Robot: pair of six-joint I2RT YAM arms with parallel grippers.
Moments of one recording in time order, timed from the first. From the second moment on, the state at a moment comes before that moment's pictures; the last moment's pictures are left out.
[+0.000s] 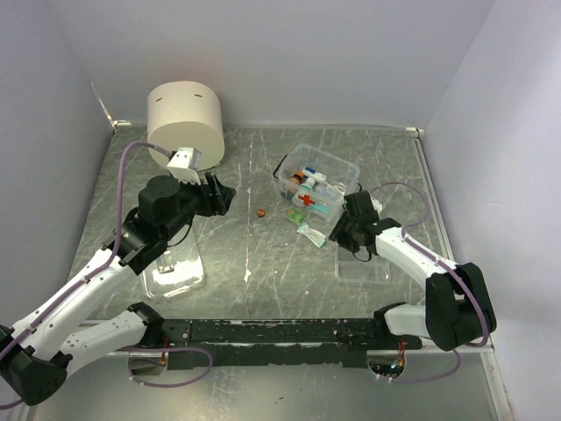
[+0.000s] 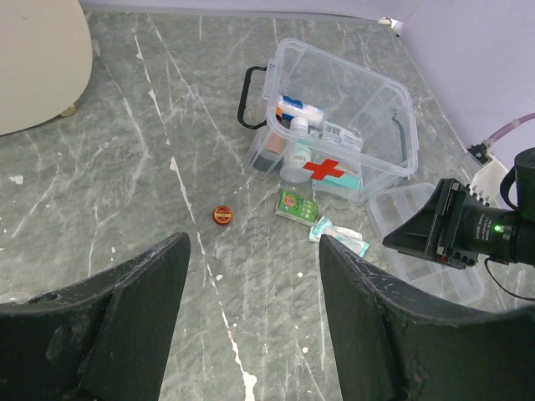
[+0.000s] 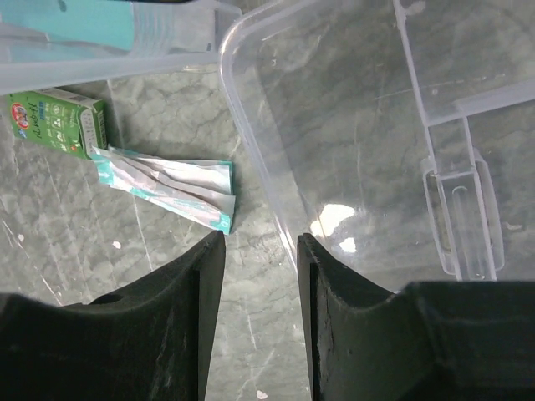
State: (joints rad) left arm -0.64 0.92 0.90 -0.21 -0.15 -0.40; right arm 0.34 1.29 0.65 -0.37 0.08 0.83
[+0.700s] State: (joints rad) left arm -0.64 0.92 0.90 -0.21 -0.16 -0.40; right arm 0.65 1.55 0.94 -0.33 0.27 0.32
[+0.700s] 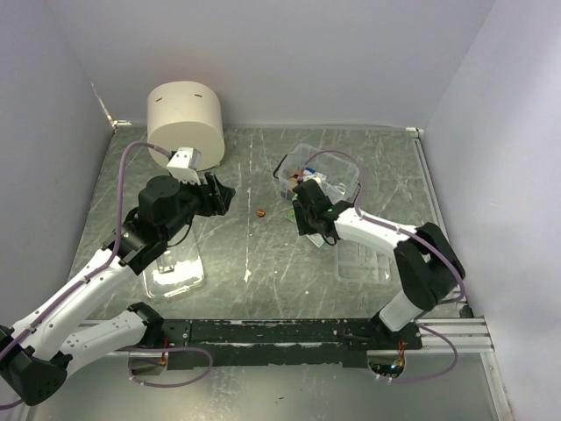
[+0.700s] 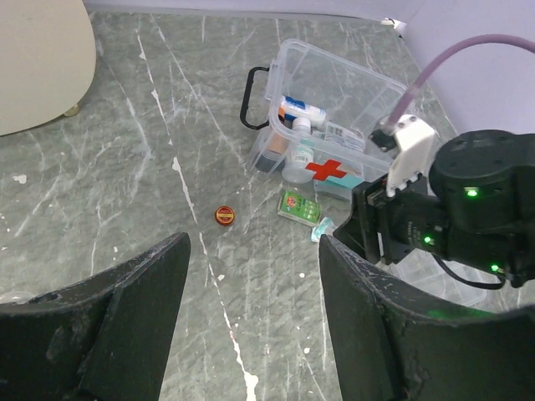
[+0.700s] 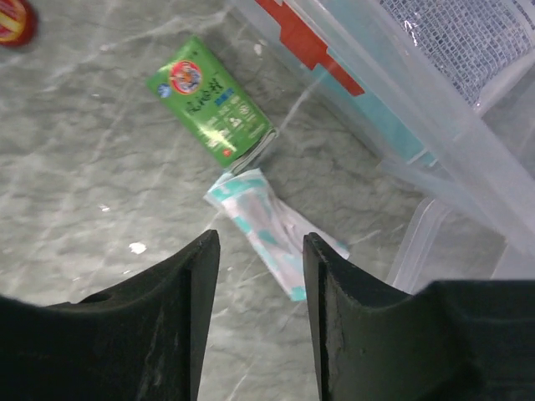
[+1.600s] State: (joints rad) left arm -0.64 0.92 0.90 -0.21 -0.18 -0.39; right arm 0.65 1.71 0.98 -0.38 0.25 0.12
